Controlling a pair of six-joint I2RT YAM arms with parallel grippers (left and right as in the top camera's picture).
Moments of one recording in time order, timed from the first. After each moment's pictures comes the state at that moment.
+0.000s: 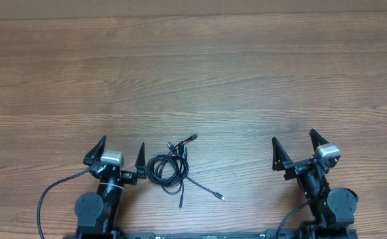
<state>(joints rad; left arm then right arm) -0.04 0.01 0.01 -0.06 0.13 0.01 0.03 0.01 0.02 -0.01 -0.21 0.12</state>
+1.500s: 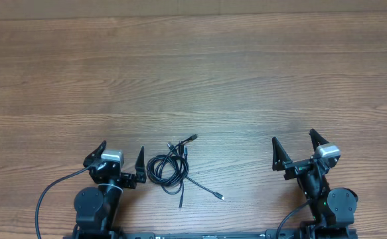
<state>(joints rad) -0.04 0.05 0.10 -0.26 0.11 0.00 0.03 0.01 0.02 -0.01 -0.22 0.12</state>
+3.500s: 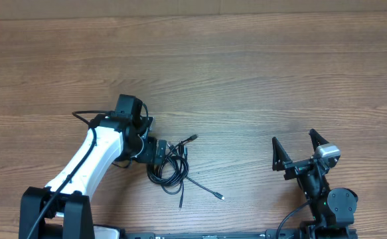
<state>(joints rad) -0.18 1.53 0.88 -0.86 0.18 -0.07 0.03 0.01 0.02 -0.02 -0.22 0.12</state>
